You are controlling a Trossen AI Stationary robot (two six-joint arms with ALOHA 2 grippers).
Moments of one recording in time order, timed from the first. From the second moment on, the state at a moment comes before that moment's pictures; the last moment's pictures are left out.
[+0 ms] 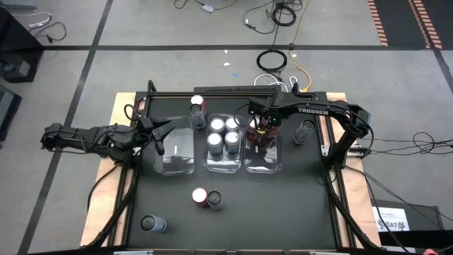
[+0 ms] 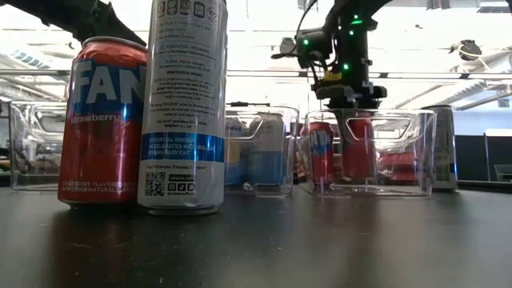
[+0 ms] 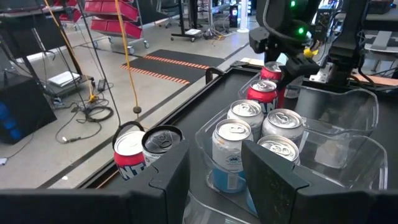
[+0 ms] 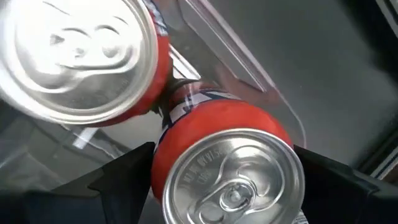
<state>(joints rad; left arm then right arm) -0.14 0.48 0.53 -0.35 -0.66 -0.12 -0.36 1.71 1.38 -1.20 0.23 0.48</state>
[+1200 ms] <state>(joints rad) -0.14 0.48 0.53 -0.35 -0.66 -0.12 -0.35 1.71 1.60 -1.39 0.21 0.54</state>
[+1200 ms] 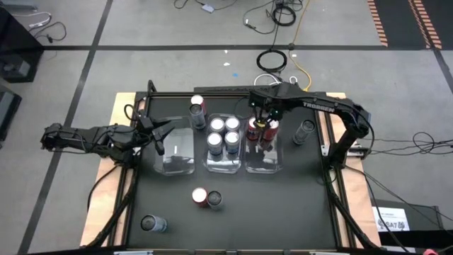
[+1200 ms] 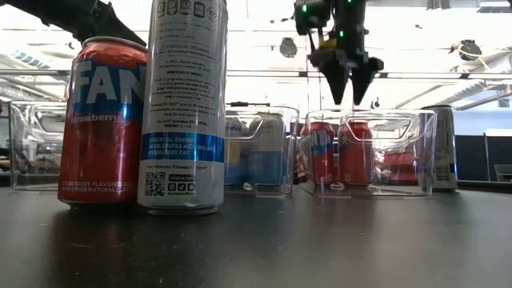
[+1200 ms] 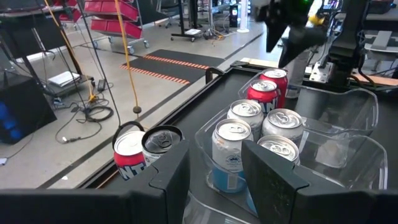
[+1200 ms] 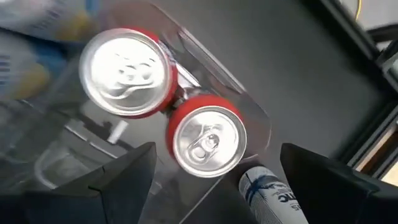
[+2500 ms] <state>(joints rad) -0.10 0.57 0.54 0.12 -0.66 -0.23 -0.03 0.94 0.71 -0.14 0.39 0.44</state>
